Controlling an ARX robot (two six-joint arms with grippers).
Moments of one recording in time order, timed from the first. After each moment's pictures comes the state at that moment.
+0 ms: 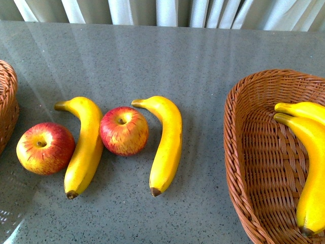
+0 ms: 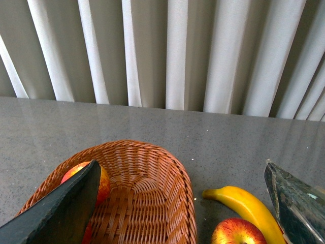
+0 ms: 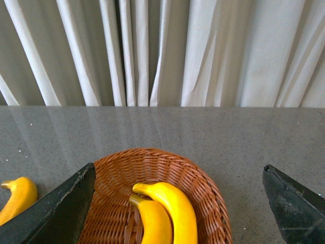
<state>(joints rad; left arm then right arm) 0.00 0.02 0.01 0.00 0.00 -0.01 0.00 0.00 0.02 0.00 0.00 0.00</state>
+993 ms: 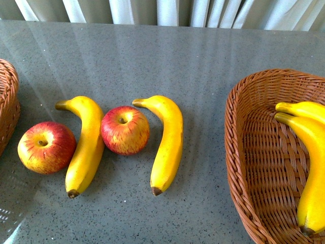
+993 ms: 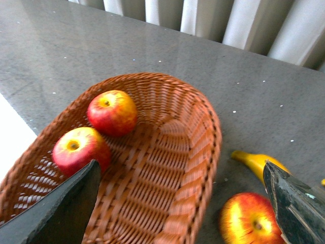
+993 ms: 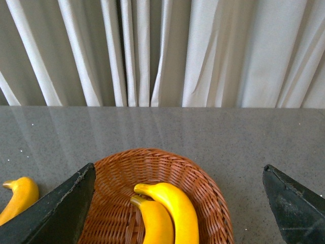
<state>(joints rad) -0.39 0.78 0.30 -0.01 -0.62 -0.37 0.00 0.00 0.02 0.00 0.00 0.00</state>
